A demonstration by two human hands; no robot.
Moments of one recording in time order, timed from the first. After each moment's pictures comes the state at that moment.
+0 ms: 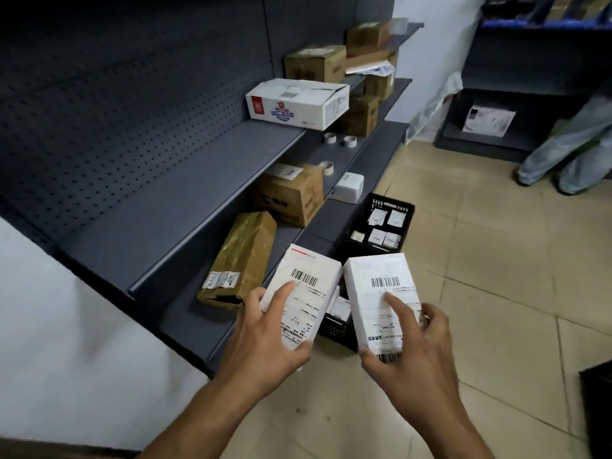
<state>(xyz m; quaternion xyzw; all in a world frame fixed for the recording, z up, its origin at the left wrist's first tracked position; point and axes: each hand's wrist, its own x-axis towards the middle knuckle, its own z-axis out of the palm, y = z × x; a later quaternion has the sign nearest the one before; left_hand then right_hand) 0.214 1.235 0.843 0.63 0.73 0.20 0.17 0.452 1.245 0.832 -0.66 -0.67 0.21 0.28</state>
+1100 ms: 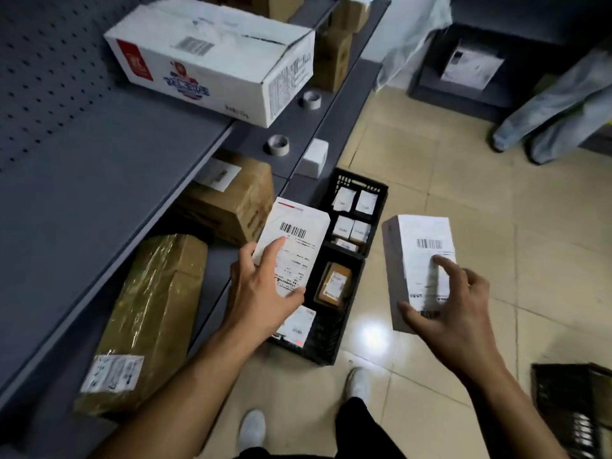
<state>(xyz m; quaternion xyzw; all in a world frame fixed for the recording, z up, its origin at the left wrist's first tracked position) 0.219 1.686 0.736 0.62 0.71 0.25 0.20 0.522 1.663 0.775 -0.73 -0.61 0.23 0.23</state>
